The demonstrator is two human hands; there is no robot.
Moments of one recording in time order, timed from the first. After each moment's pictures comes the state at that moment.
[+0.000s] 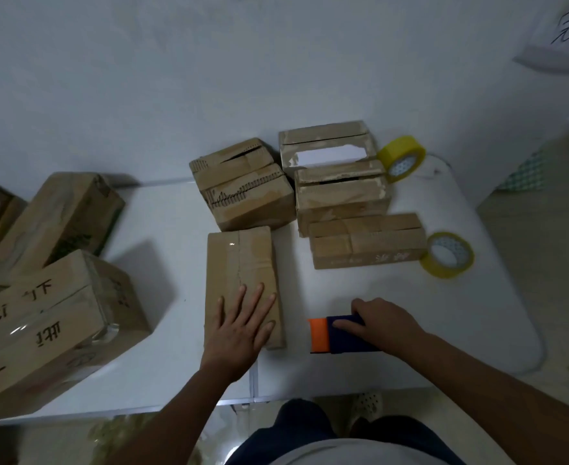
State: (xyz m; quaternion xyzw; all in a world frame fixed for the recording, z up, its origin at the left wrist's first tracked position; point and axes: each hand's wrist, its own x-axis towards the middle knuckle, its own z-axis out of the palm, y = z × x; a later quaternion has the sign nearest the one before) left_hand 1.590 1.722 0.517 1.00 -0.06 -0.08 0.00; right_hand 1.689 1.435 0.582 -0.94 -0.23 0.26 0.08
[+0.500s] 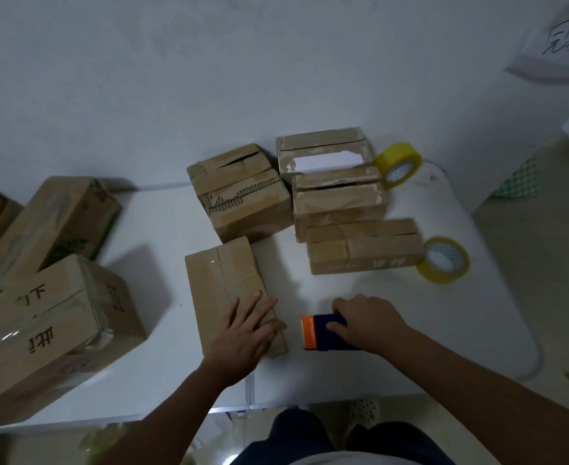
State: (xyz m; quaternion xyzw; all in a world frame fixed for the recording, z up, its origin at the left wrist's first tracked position) left_hand 1.600 1.721 0.513 0.98 -0.18 -0.04 0.01; right_hand 1.695 1.458 0.606 -0.93 -0.27 0.24 0.02
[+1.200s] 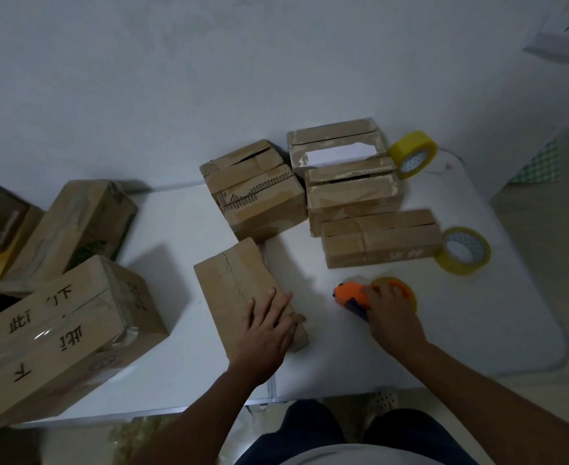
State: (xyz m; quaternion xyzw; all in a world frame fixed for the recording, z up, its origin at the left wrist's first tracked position) left_hand 1.593 1.709 0.511 0.99 -0.12 -0.08 -0.01; right_hand 1.682 1.443 0.531 -0.98 -0.15 0.12 0.10
